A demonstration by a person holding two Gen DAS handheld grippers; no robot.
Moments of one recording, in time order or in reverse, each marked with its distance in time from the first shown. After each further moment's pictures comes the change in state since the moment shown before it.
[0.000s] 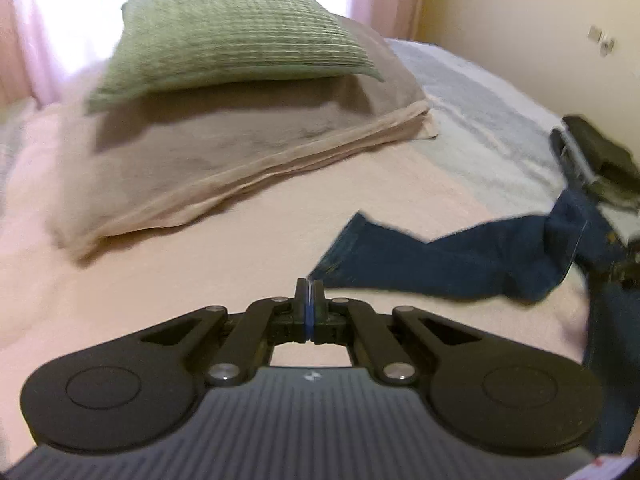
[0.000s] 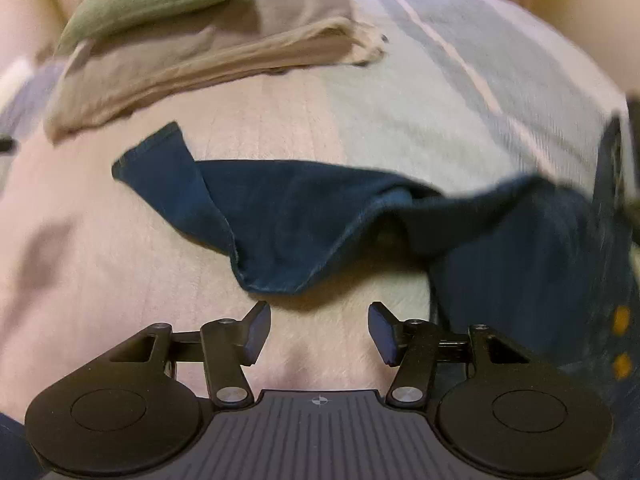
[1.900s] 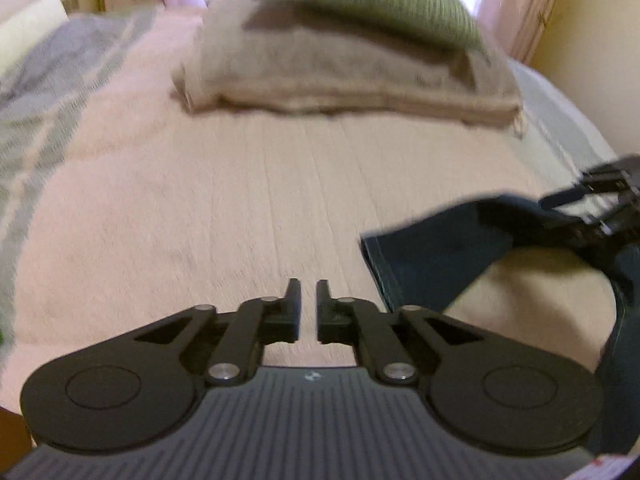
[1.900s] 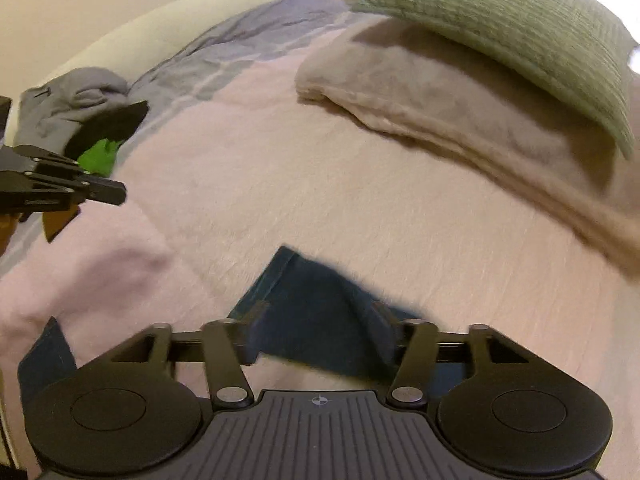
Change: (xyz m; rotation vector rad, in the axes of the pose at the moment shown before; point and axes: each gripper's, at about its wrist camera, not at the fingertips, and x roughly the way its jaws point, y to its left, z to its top) left arm -0.038 -0.008 -0.125 -0.360 0.057 0.172; right arm 0.049 0.202 0.101 -0.617 -0.003 0.492
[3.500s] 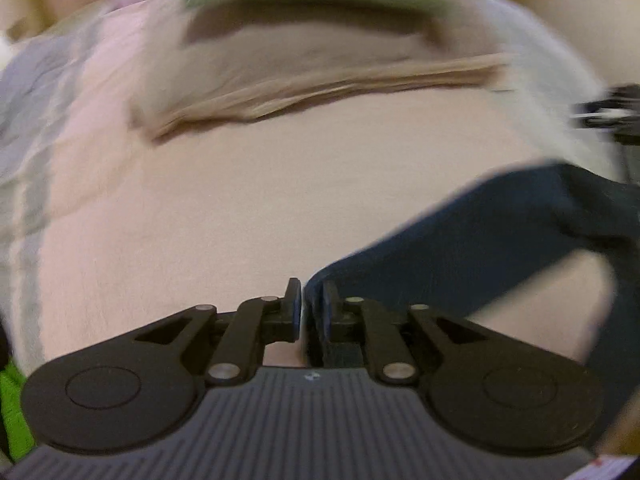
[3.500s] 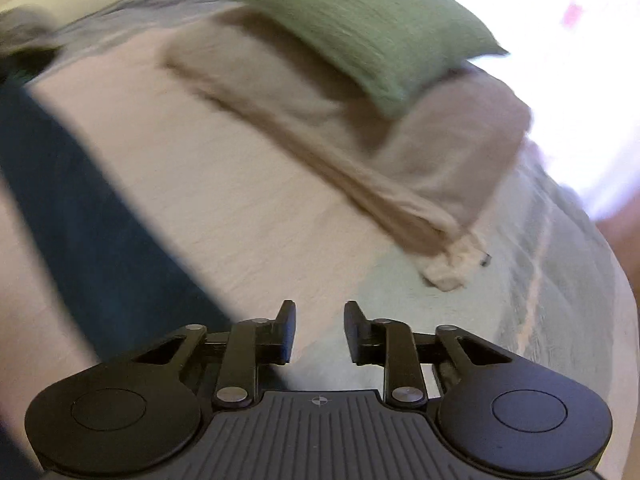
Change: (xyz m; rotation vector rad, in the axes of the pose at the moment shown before) left arm 0.023 -0.024 0.090 0.151 0.171 0.081; right arm -0.088 -0.198 -0.036 -0.153 0.001 -0.366
